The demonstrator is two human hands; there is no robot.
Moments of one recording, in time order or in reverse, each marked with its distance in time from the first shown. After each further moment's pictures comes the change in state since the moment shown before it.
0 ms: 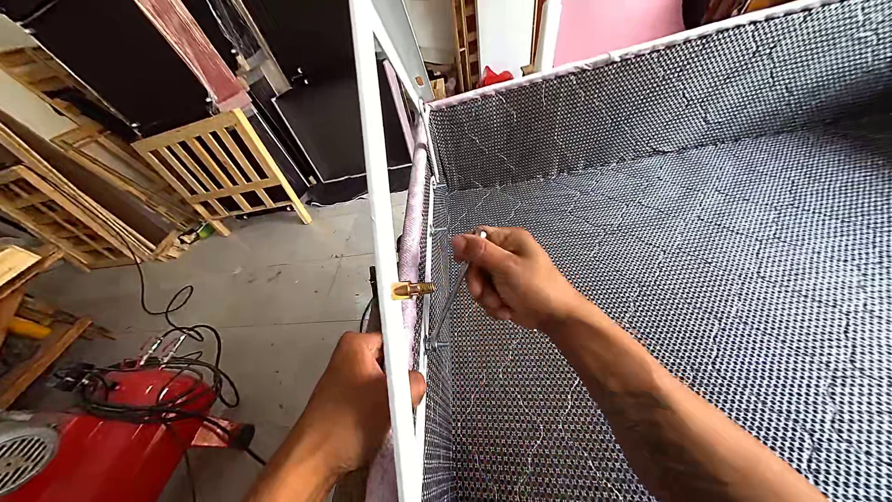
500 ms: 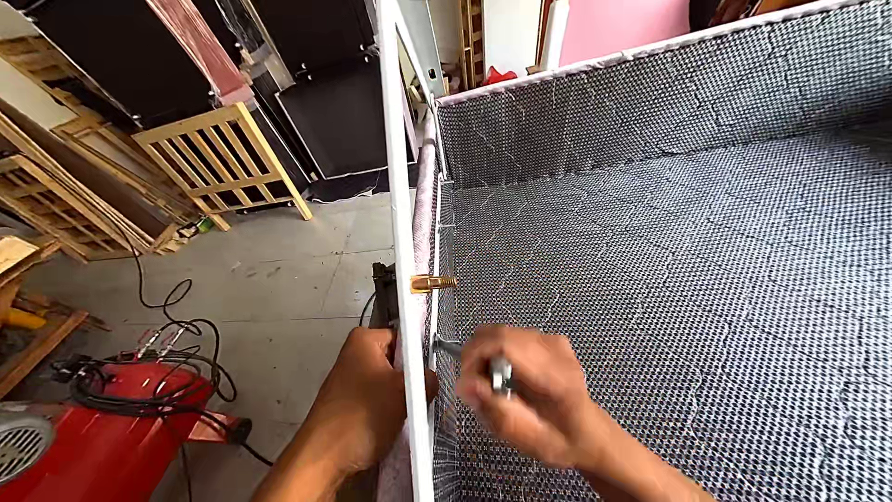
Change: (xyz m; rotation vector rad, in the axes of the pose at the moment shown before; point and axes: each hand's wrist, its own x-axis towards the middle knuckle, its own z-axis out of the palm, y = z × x) left_hand -0.002 -0.002 0.000 -0.037 -0.018 0.078; right_hand -0.065 0.031 0.052 -0.466 -0.053 -0.874
